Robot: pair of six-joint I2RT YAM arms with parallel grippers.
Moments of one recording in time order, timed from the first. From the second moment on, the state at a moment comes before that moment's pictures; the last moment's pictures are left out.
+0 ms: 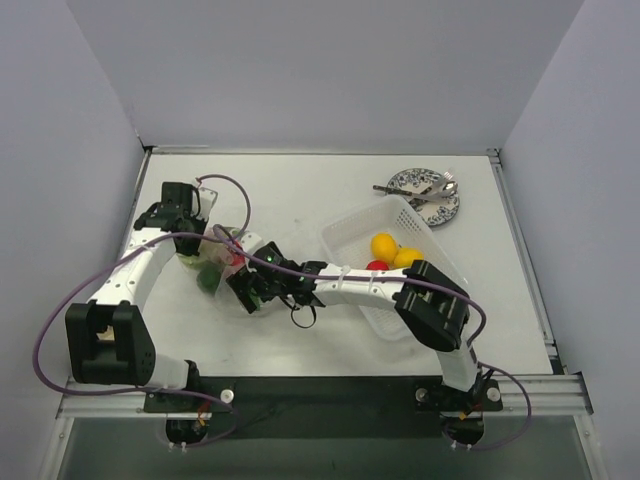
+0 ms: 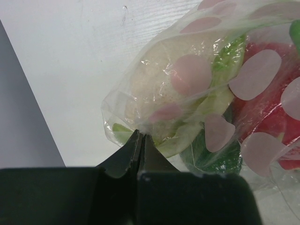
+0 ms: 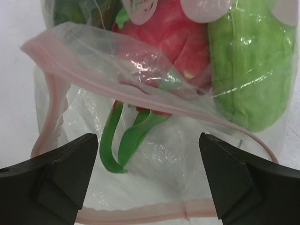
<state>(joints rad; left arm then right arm) -0.06 1.42 1.09 -0.69 -0.16 0.27 1.13 1.95 1.33 -0.07 0.18 0.20</state>
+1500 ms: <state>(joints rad) 0.05 1.46 1.18 -0.70 -0.12 0.27 1.06 1.43 0.94 -0.07 0.19 0.28</state>
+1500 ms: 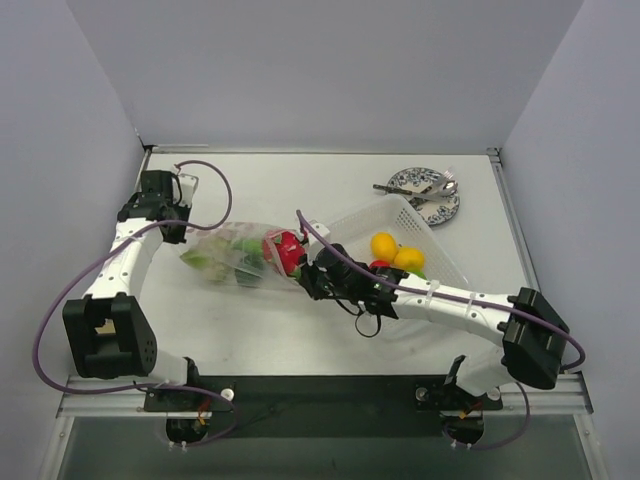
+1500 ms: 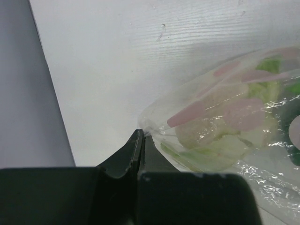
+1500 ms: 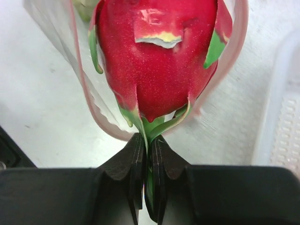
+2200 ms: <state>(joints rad) 0.09 1.45 1.13 -0.64 -0.16 0.30 0.88 0.91 0.90 -0.45 0.40 0.31</state>
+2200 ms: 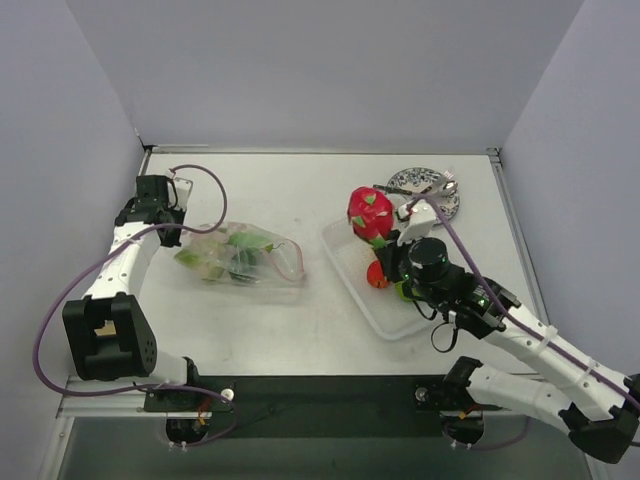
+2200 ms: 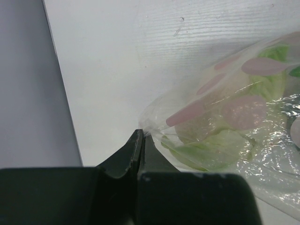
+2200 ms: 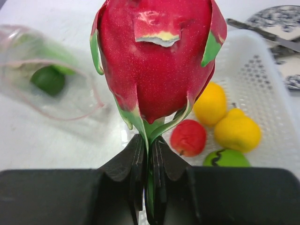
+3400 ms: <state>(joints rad) -0.07 1.31 1.44 -1.00 0.06 0.18 1.10 1.13 0.68 -0.19 0.55 0.32</state>
